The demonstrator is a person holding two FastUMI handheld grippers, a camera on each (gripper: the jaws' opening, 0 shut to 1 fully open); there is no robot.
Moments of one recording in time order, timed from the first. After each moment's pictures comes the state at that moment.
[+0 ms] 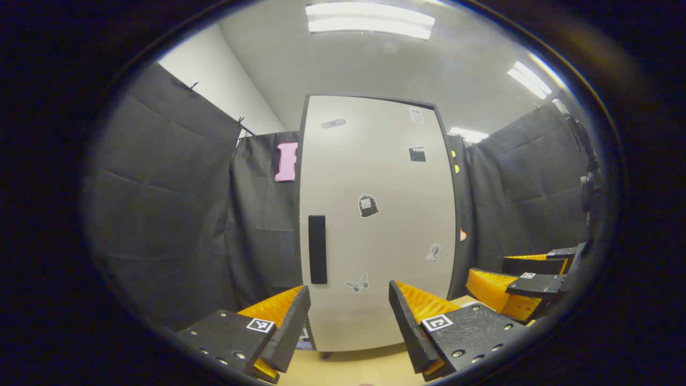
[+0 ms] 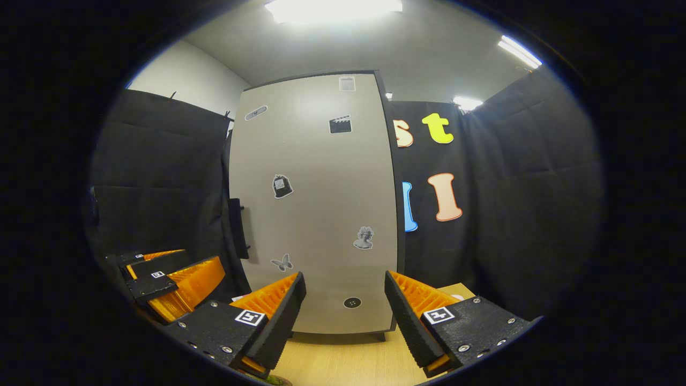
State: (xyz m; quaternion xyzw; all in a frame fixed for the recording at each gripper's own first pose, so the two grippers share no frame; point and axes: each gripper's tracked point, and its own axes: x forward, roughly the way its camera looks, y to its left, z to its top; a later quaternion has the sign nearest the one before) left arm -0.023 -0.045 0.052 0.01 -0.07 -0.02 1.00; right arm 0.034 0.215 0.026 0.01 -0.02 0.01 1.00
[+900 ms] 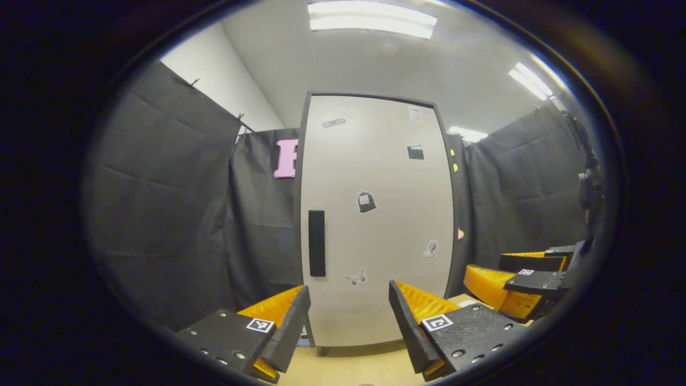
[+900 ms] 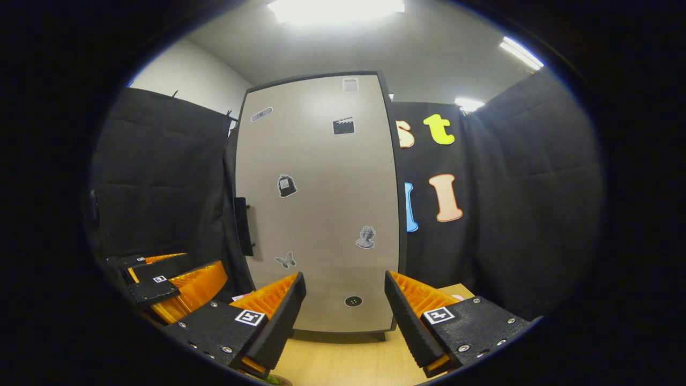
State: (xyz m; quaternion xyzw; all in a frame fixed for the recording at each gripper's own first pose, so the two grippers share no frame) left arm -0.022 -0.043 0.050 0.00 -0.06 -0.02 1.00; right arm 0.034 0.215 0.023 0.01 -0.02 0.01 1.00
